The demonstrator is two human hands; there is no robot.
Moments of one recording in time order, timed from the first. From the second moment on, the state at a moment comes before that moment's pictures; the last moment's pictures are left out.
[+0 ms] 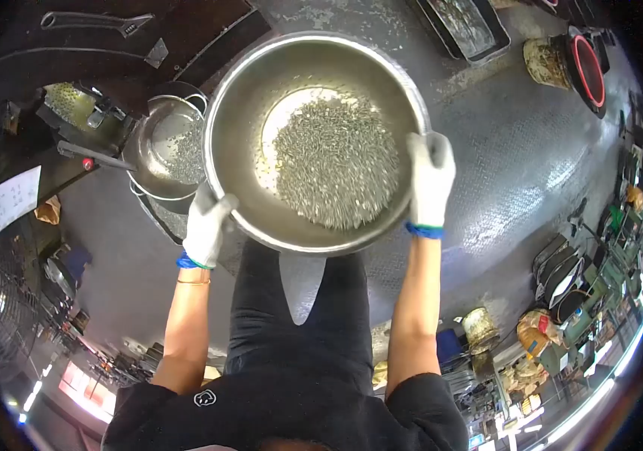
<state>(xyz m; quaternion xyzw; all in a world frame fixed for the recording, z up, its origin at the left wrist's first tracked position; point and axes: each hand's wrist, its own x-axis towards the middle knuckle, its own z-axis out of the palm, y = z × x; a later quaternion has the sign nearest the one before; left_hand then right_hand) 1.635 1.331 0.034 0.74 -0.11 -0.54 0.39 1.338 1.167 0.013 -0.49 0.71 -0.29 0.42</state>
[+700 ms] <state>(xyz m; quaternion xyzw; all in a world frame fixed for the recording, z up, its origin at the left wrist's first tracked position) 1.576 1.353 0.070 0.75 -0.04 -0.54 0.37 1.288 1.165 0.030 -0.47 0.66 -0.27 0.51</state>
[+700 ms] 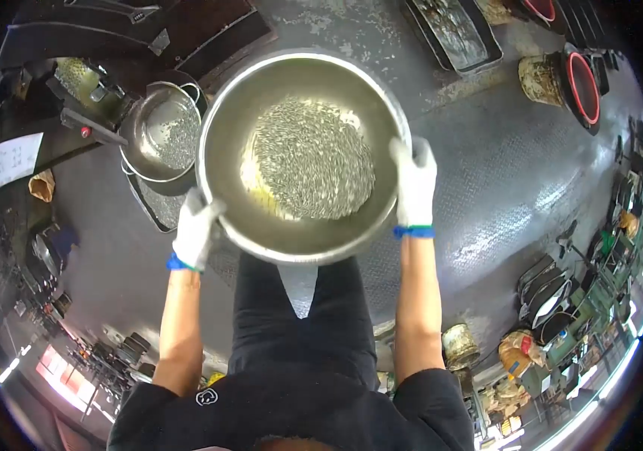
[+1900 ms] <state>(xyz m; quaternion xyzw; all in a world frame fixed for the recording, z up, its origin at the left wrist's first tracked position) 1.971 1.864 0.020 0.86 0.16 -0.33 0.35 1.698 1.675 -0.192 -0.66 0.46 0.09 0.59</state>
